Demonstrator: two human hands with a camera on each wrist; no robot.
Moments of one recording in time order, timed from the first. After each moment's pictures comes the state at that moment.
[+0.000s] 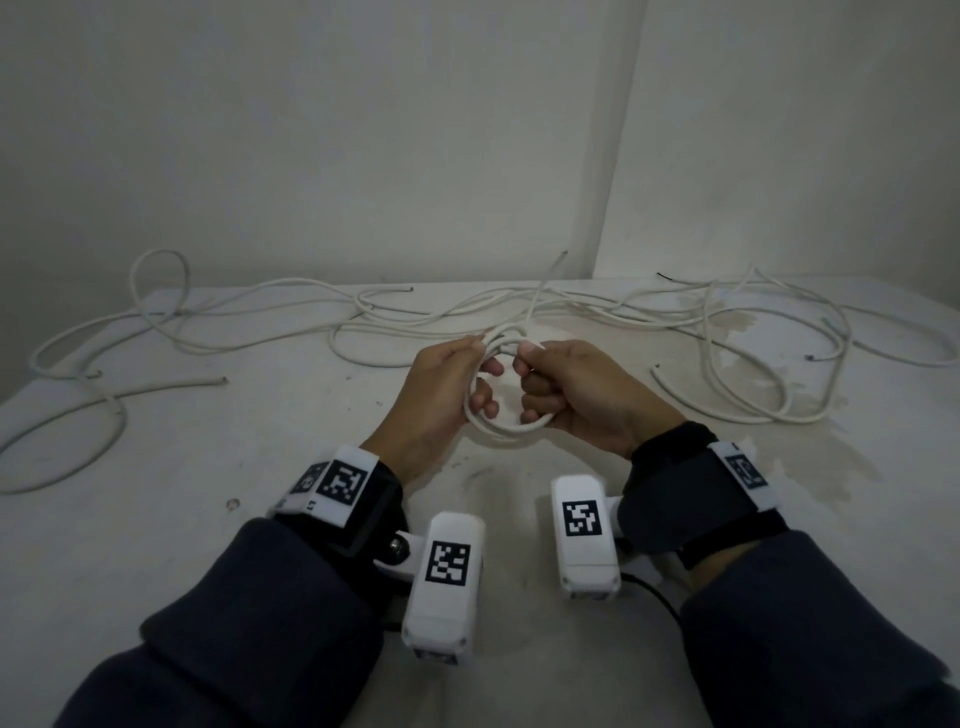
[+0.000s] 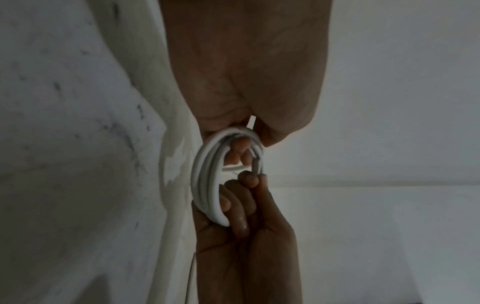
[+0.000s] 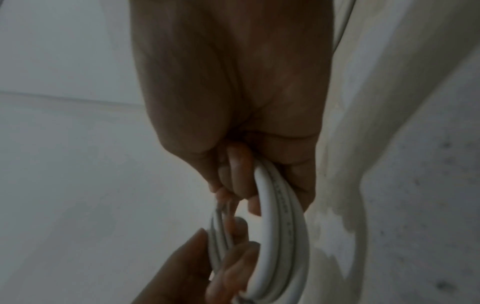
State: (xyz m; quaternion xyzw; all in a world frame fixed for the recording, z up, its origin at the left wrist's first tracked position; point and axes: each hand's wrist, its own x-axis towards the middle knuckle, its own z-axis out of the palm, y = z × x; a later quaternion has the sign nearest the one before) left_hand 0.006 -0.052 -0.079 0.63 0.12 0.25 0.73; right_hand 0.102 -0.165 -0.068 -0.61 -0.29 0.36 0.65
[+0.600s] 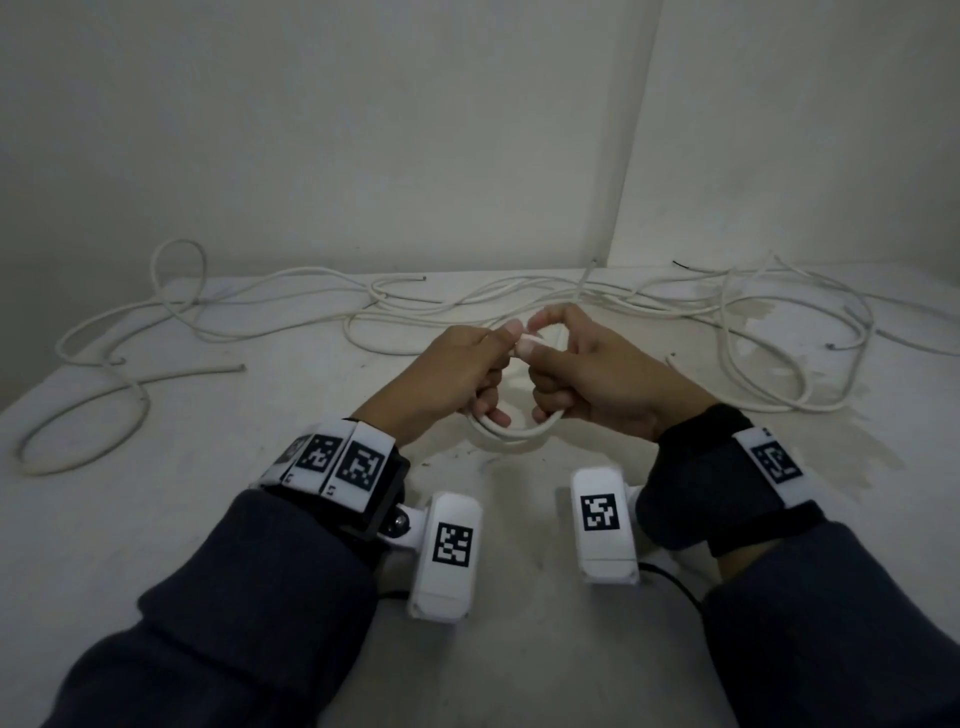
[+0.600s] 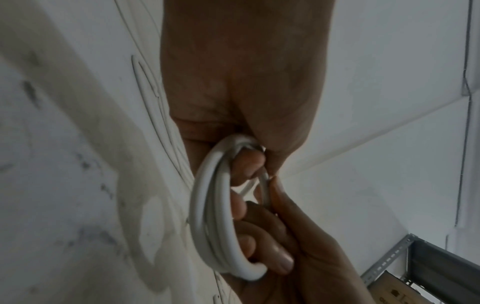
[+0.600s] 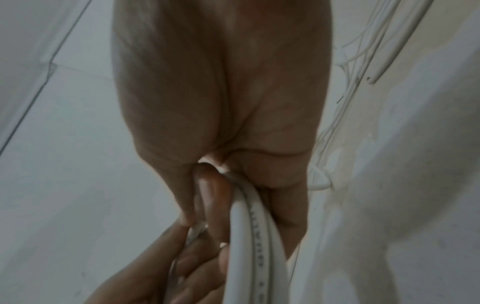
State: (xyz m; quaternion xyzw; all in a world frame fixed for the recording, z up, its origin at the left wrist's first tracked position) left_hand -0.004 -0.044 -0.058 0.78 0.09 0.12 0.61; right_hand 0.093 -0.174 -0.056 -0.64 -0.36 0.35 0.58
